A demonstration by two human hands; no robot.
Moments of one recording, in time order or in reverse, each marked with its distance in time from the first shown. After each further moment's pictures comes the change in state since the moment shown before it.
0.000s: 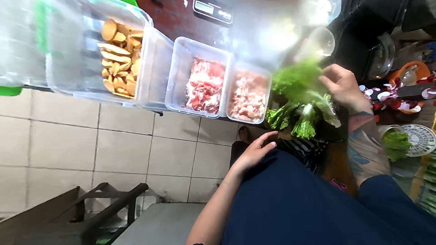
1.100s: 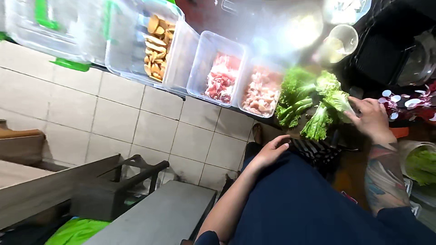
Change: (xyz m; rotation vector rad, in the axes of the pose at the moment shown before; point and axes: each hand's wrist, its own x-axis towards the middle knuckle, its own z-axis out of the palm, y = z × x) left_hand 0.006 -0.026 0.047 -0.004 0.124 -0.086; right_hand -0.087 0.104 -0.002 -0.575 -0.016 0.024
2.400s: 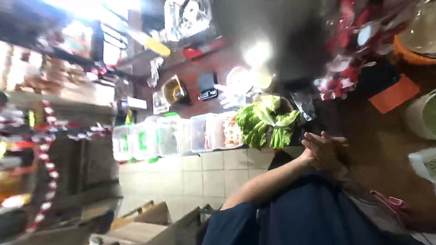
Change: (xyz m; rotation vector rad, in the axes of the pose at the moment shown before) left_hand 0.164 -0.025 0.274 -0.290 -0.359 0.162; right_hand -0.173 0.009 0.023 0.666 0.634 -0.279
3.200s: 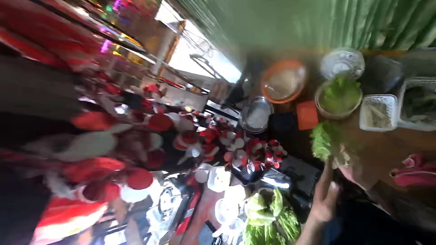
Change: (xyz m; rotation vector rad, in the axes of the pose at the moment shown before) left_hand 0.043 0.100 0.130 0.643 -0.750 -0.044; right_hand -0.100 0.084 -0.052 1.206 1.450 0.637
